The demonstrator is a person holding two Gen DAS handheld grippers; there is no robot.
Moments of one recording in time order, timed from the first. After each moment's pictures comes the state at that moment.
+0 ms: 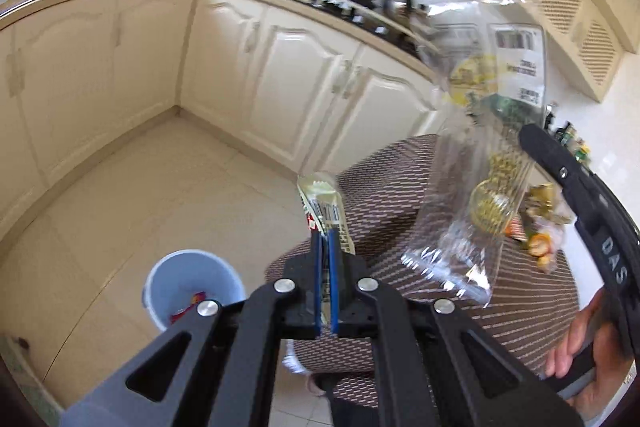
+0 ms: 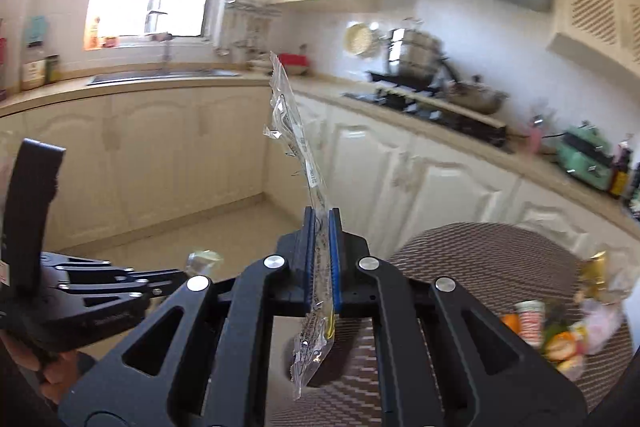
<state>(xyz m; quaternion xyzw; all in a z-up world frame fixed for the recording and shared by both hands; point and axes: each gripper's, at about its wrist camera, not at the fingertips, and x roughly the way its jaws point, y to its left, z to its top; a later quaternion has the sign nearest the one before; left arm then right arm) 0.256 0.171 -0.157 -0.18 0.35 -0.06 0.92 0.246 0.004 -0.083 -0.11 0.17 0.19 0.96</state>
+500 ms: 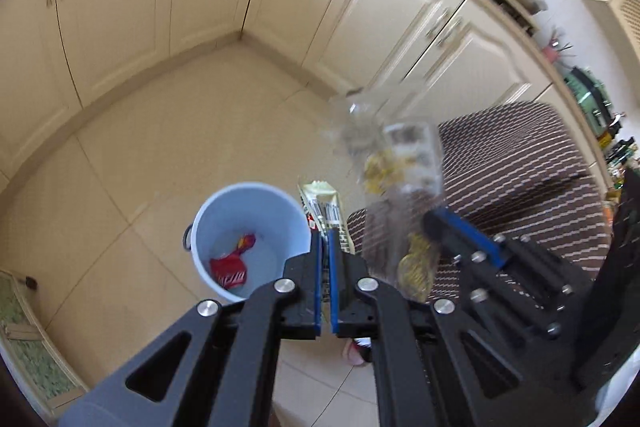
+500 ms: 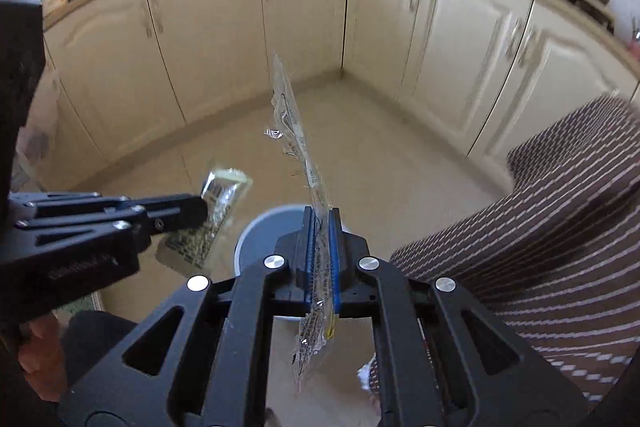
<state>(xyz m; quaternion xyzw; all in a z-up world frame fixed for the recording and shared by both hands) 0.292 0.256 -0.292 -0.21 0.47 0.01 0.86 0.322 0.121 -0.279 -0.12 0.40 0.27 0.87</state>
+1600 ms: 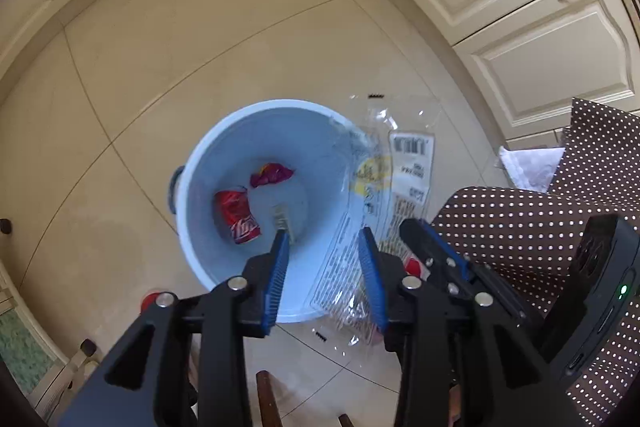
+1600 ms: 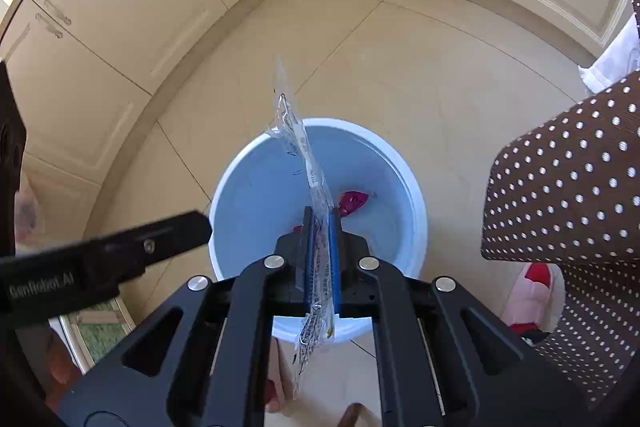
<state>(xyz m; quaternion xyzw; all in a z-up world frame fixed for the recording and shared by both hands) 0.400 0.307 -0.494 -0.28 0.61 0.05 0.74 0.442 0.147 -0.497 0.03 0.57 0.22 0.79</state>
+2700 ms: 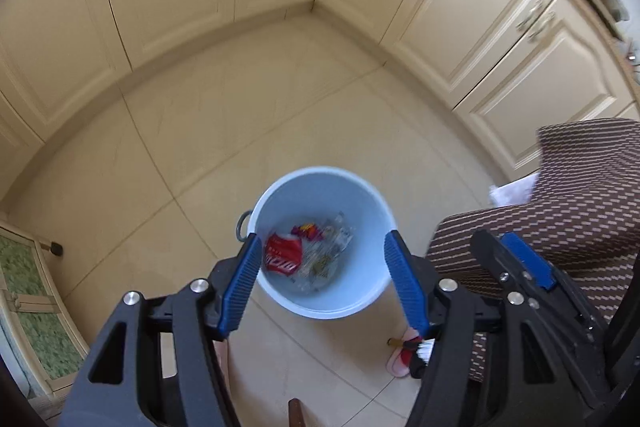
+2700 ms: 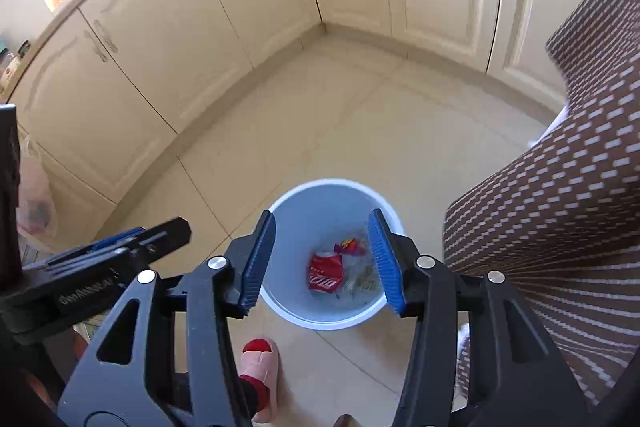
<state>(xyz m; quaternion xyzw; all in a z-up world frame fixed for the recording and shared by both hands) 0.317 0.303 -0.358 -0.21 0.50 0.12 0.83 0.372 0.121 -0.350 0.01 0.47 0.23 0.85</state>
